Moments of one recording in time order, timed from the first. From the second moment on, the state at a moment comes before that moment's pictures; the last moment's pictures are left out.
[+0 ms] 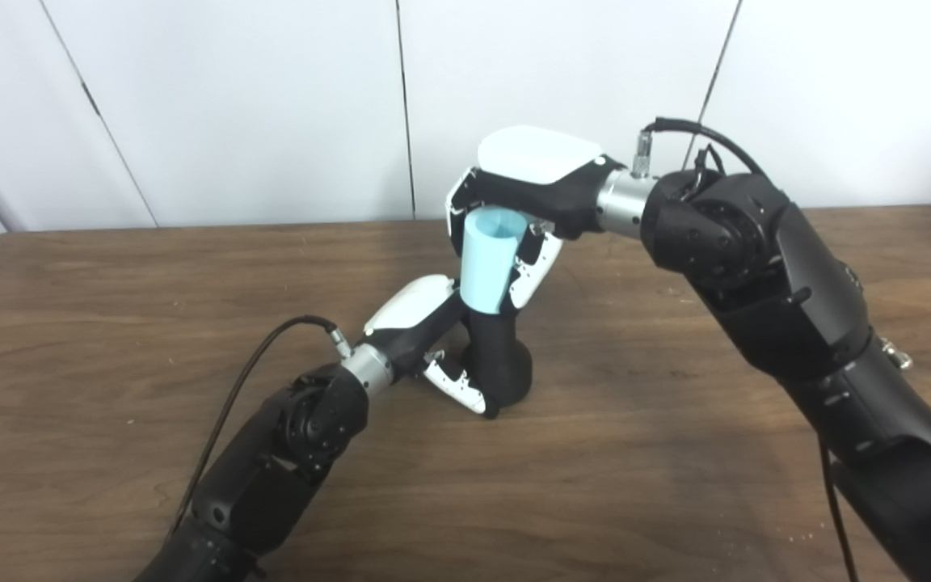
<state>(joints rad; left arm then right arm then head) -0.53 0.24 -0.49 0.19 0.51 0.04 -0.27 -0.85 -0.38 0.39 -0.13 -0.64 0.11 0.75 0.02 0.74</state>
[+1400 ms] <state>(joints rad) -0.53 0.24 -0.49 0.18 0.51 0.04 -0.29 -0.81 -0.46 0.44 -0.20 -0.64 0.04 0.75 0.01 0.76</state>
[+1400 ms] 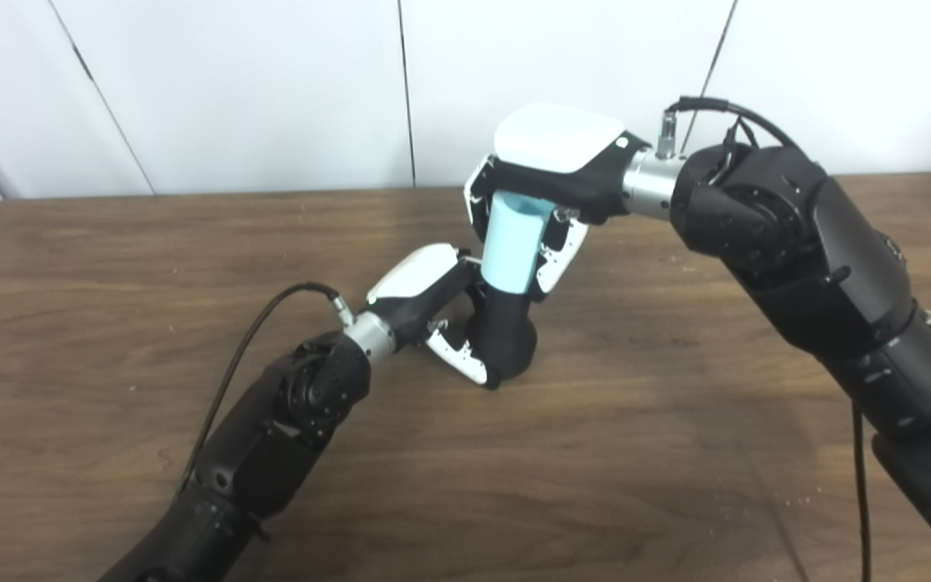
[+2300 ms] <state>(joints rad) -0.53 0.24 -0.49 0.18 0.51 0.03 -0.29 -0.81 -0.44 0.49 -0.20 -0.67 -0.01 0.71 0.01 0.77</state>
